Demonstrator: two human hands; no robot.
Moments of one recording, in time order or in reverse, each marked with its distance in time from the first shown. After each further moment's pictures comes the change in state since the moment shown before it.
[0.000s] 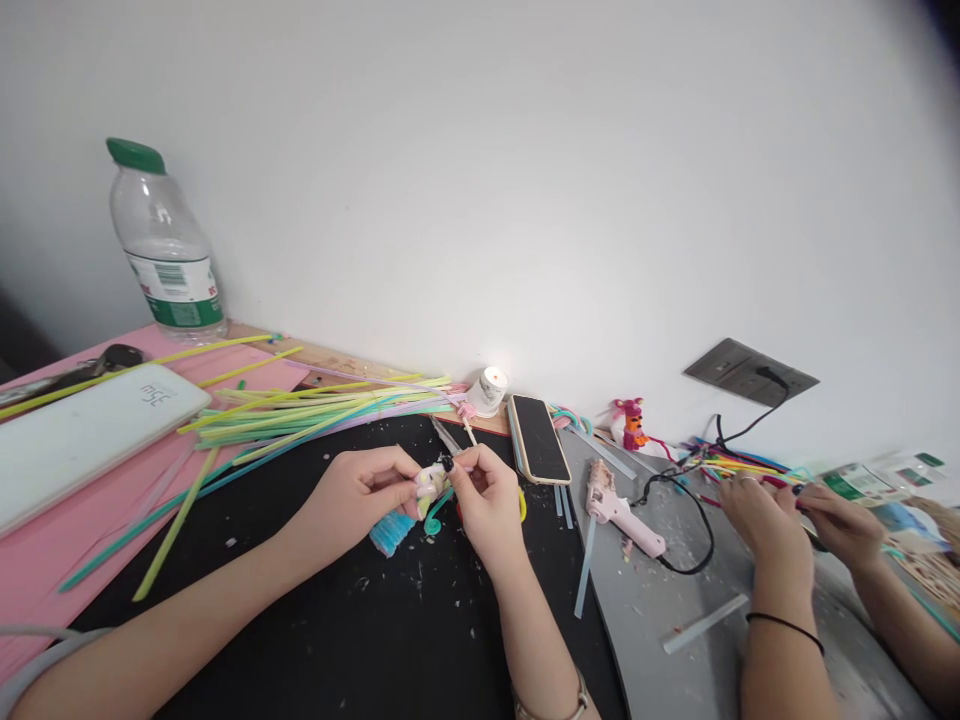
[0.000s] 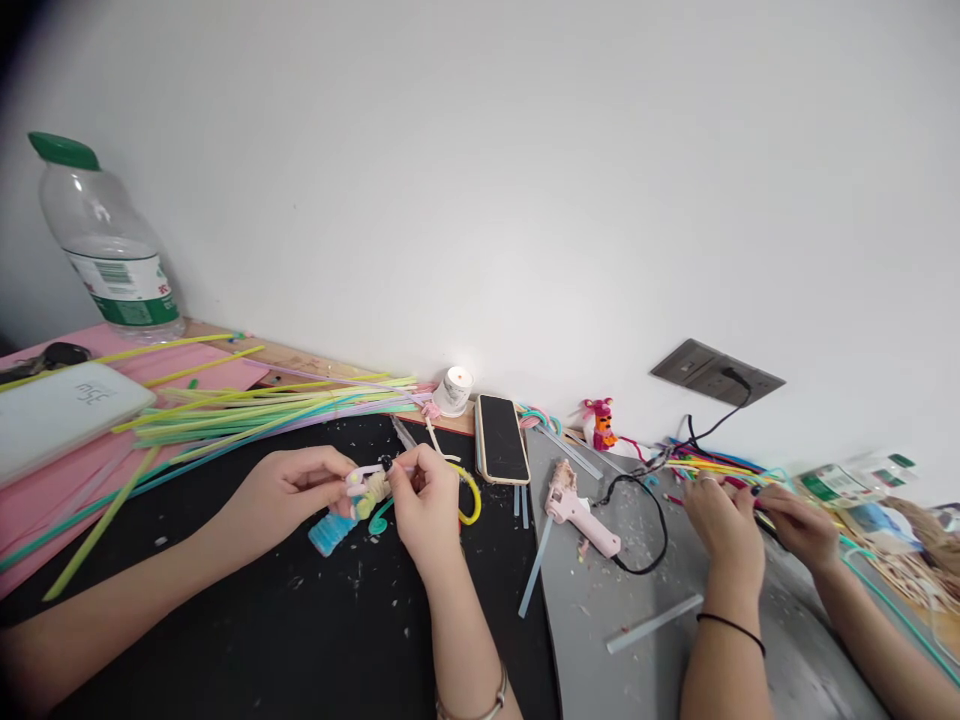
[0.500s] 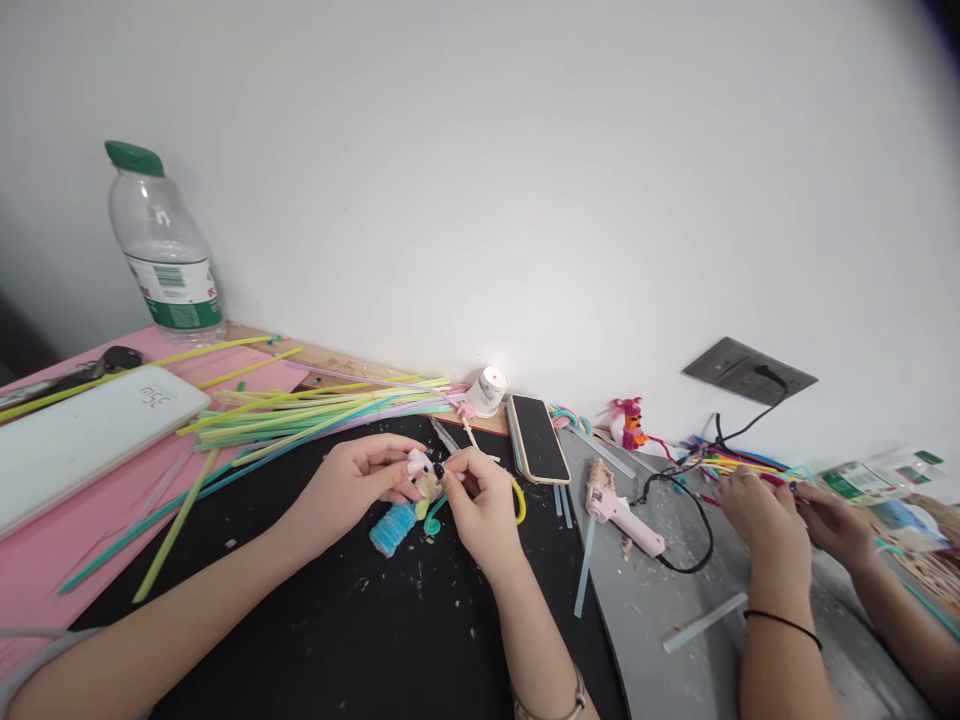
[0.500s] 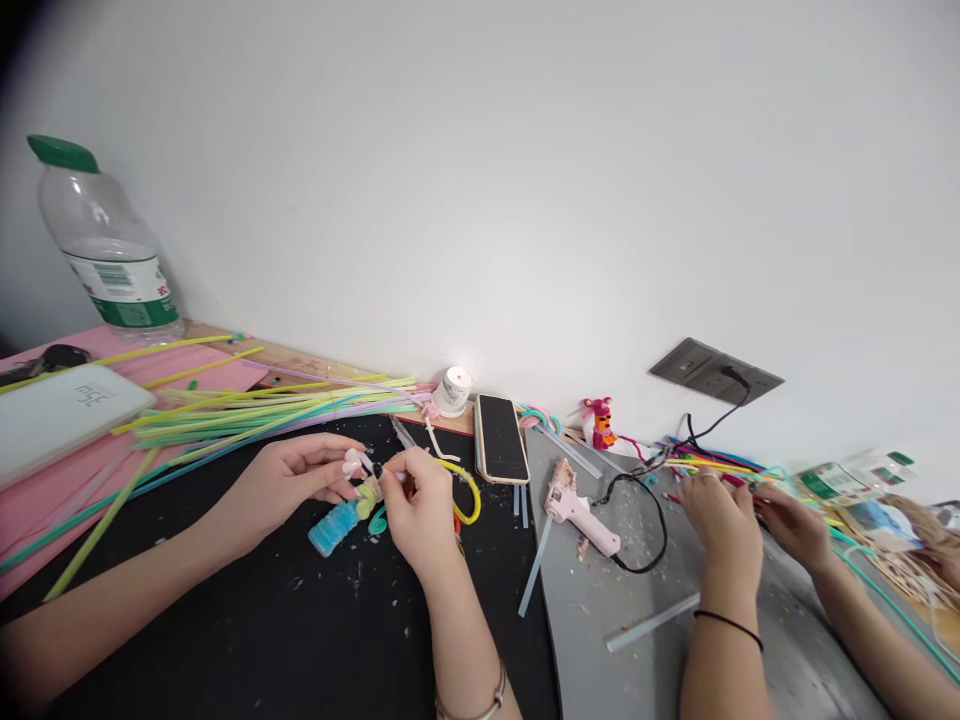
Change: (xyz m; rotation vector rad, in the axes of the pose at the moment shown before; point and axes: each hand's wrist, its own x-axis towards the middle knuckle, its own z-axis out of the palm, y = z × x) left_hand 0.008 -0.005 -0.002 -0.194 0.084 -0.162; right_hand -0.003 -0.002 -0.001 -0.169 -0.077 -0.102
